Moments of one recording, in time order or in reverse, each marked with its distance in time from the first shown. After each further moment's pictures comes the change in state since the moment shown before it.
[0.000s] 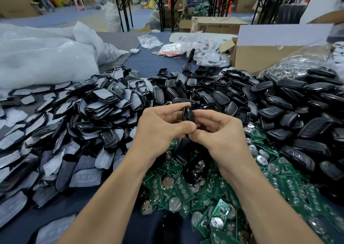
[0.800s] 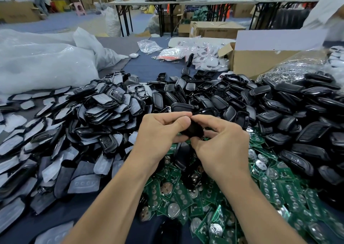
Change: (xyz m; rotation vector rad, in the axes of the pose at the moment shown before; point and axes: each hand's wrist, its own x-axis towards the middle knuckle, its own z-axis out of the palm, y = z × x) left_hand -0.001 0.004 0.009 -0.039 0.074 -0.046; right_hand -0.010 -0.006 0.008 -0.416 0.175 -0.252
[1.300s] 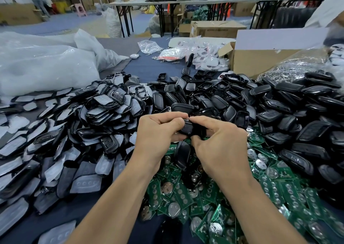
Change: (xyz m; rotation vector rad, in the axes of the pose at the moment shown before) left_hand 0.001 -0.001 0.003 -0.056 0.118 0.014; right_hand 0.000 0.003 0.001 -0.121 0.016 -0.110
